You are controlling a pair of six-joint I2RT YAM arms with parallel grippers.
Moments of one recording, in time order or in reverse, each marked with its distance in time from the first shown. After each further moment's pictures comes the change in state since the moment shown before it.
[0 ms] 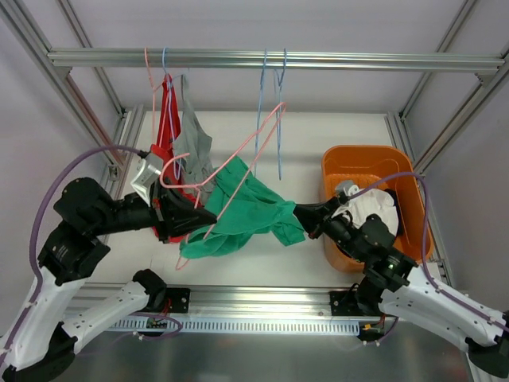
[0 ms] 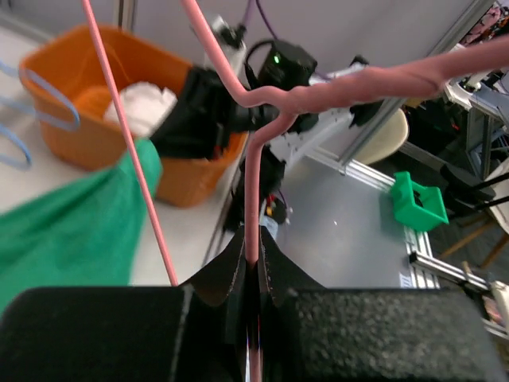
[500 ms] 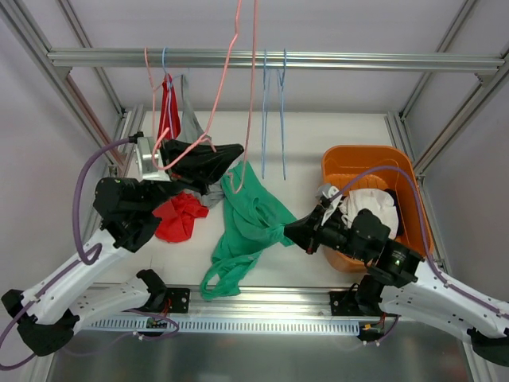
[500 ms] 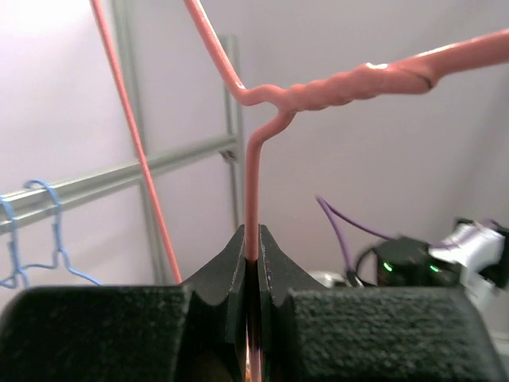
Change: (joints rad) left arm -0.142 0.203 -0.217 1.110 -0.325 0.173; right arm 0.077 0.005 0.156 -0.291 -0.241 0.063
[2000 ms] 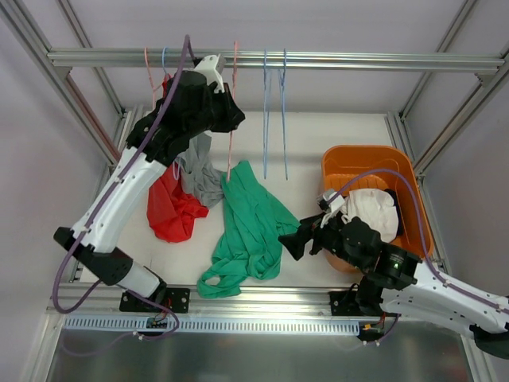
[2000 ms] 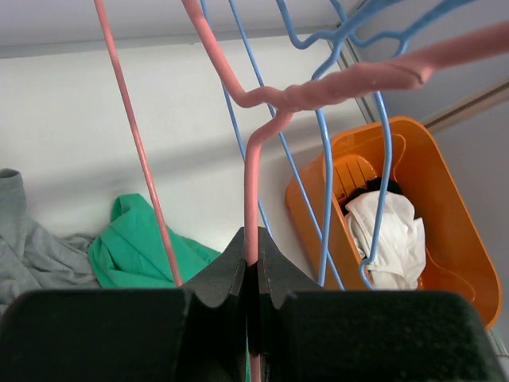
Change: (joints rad) left arm 0.170 0.635 0.861 -1.231 -0.434 -0.195; right arm 0.085 0.002 -0.031 -0.167 0.317 0.036
